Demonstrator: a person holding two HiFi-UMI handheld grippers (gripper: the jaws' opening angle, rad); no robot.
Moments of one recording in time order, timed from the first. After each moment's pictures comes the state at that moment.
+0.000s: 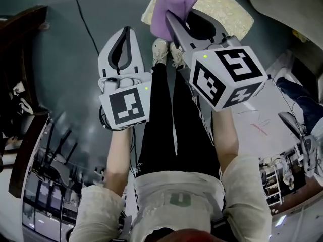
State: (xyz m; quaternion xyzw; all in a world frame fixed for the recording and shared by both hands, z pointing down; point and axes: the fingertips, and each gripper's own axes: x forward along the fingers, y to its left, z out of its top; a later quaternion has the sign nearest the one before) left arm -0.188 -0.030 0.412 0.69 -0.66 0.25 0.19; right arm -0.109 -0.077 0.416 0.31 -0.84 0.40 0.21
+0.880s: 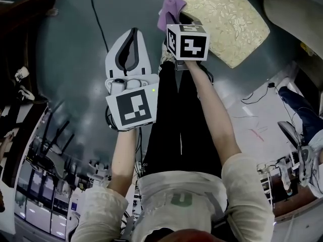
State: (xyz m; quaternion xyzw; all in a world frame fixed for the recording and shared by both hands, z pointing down) left arm -0.233 -0.004 0.422 0.65 -0.68 0.25 0.21; right arm -0.167 -0.033 0.597 0.34 -0.77 0.41 0.36
